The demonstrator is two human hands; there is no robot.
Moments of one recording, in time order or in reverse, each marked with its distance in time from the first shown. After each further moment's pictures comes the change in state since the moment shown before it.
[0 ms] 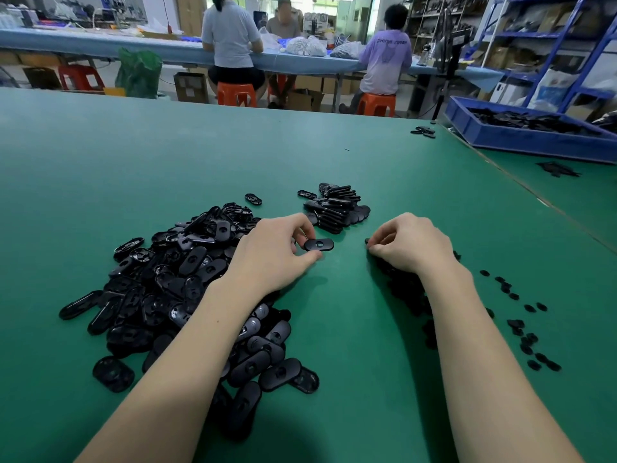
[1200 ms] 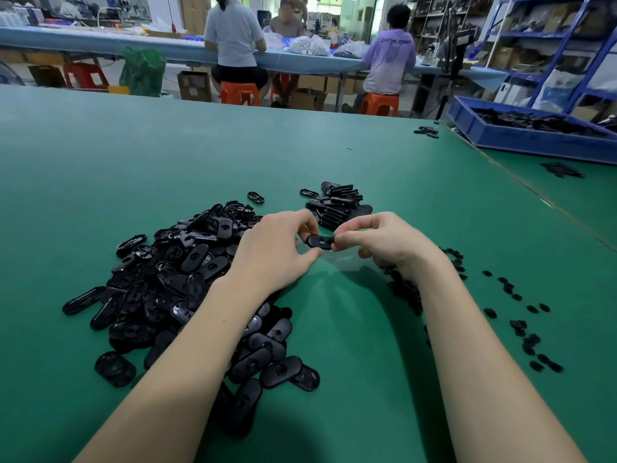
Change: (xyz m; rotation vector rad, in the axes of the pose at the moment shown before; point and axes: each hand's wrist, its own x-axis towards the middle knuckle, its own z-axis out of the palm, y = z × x) left_hand -0.002 0.004 0.000 0.105 0.071 0.076; right_hand -0.013 -0.030 0.003 0.619 -0.286 -0.088
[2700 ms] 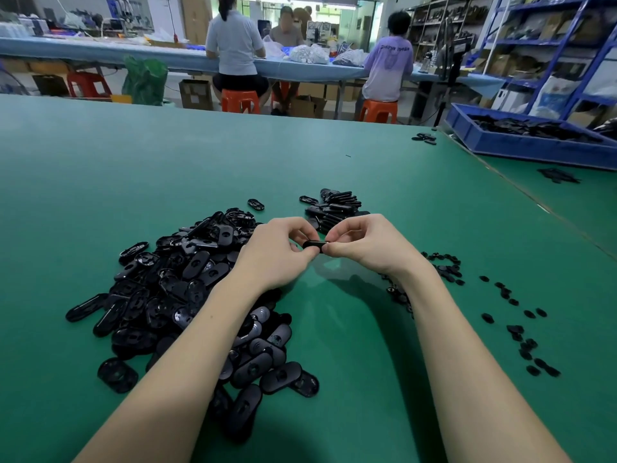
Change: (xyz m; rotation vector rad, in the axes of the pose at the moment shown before) left_hand 0.006 0.000 -0.003 -0.262 -0.079 -0.171; right_hand 0.009 0.005 0.010 0.042 0.007 -0.190
